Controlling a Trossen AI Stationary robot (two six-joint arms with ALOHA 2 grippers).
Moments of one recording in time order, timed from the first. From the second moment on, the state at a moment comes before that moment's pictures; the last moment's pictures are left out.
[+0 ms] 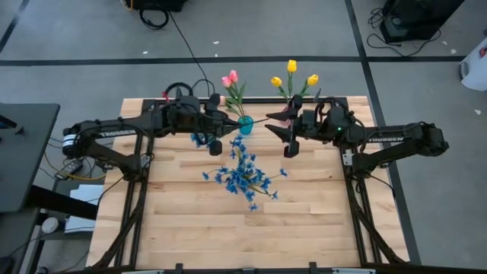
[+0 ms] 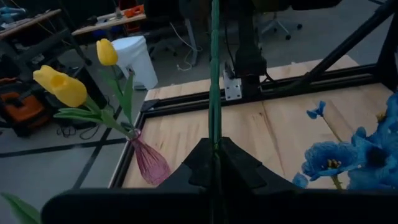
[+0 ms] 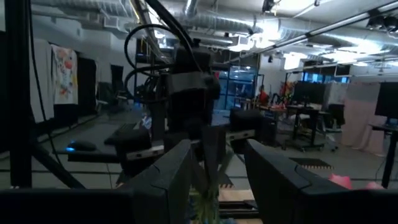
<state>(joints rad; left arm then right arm) 0.19 1.28 1.19 -0.17 0.05 0.26 -0.12 1.13 0.82 0.54 0.00 -0.09</state>
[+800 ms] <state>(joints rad) 0.19 1.30 1.19 -0.15 0.05 0.26 -0.13 1.13 0.82 0.54 0.02 -0.11</state>
